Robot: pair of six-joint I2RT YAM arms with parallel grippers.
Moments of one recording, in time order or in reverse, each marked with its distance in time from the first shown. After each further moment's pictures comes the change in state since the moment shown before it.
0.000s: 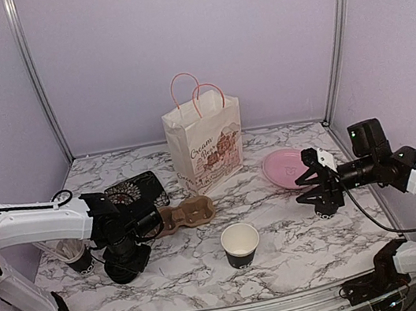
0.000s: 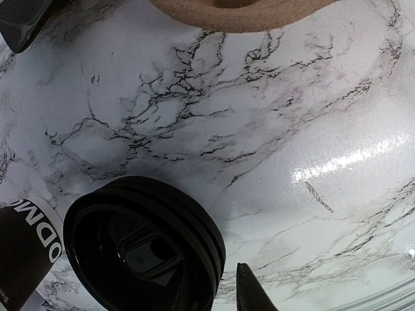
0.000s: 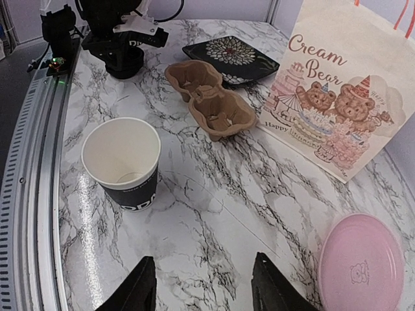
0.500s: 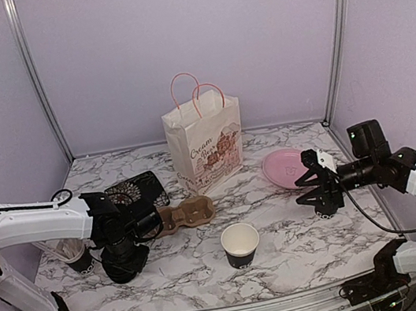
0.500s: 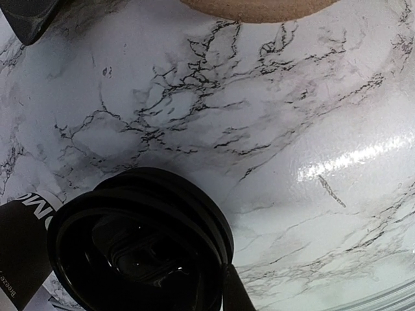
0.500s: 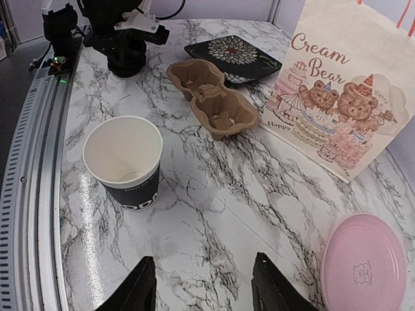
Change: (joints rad) left arm 0.000 0.000 0.004 -0.031 -0.018 0.002; right arm 0.000 0.002 -0.010 0.006 -0.008 -0.003
